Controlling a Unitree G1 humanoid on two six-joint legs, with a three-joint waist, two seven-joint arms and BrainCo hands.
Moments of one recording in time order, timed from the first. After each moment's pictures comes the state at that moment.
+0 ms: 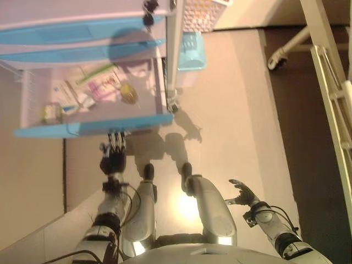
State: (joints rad) left arm -0.16 0.11 0.12 0.97 -1.84 -0.02 -0.94; right arm -0.07 -0.37 0.17 1.06 -0.20 -0.33 -0.01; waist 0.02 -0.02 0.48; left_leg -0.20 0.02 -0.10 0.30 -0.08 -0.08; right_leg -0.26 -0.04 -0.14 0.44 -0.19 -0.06
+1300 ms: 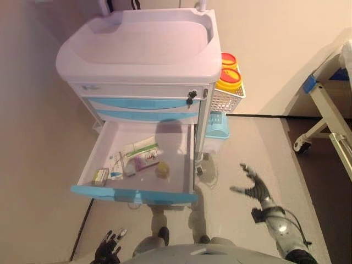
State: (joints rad) left arm 0.16 0.19 0.07 1.24 -0.43 -0.31 -0.14; right arm 0.07 -0.40 0.08 0.54 -0.11 -0.56 -0.10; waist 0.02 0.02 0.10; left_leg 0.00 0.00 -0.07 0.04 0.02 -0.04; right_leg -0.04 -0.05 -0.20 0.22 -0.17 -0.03
